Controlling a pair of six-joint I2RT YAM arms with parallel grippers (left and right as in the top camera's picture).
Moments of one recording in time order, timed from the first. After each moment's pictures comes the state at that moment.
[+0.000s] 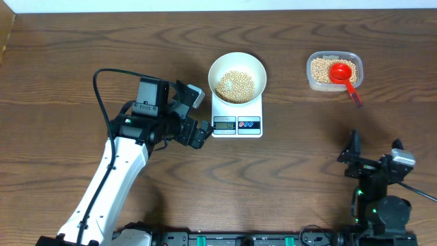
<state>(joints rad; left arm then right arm) -0.21 1.33 0.98 -0.72 0.41 0.20 -0.04 0.01 0.11 -0.11 0.15 0.15</state>
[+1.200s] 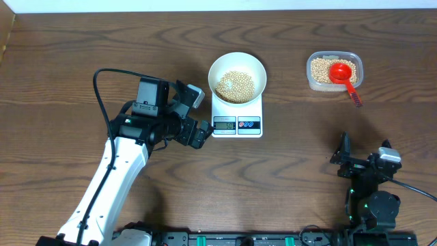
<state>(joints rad) -0.21 1.33 0.98 -0.72 0.41 0.20 -0.02 0.01 0.01 -0.06 0.15 0.12</state>
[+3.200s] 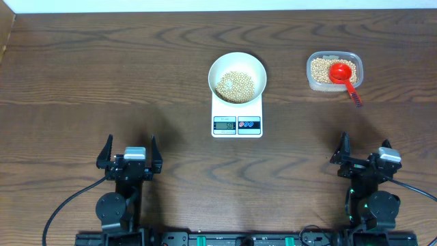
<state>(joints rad) 0.12 0.02 0.07 -0.10 0.09 0.28 -0.02 0.01 0.01 -0.06 0.15 0.12</state>
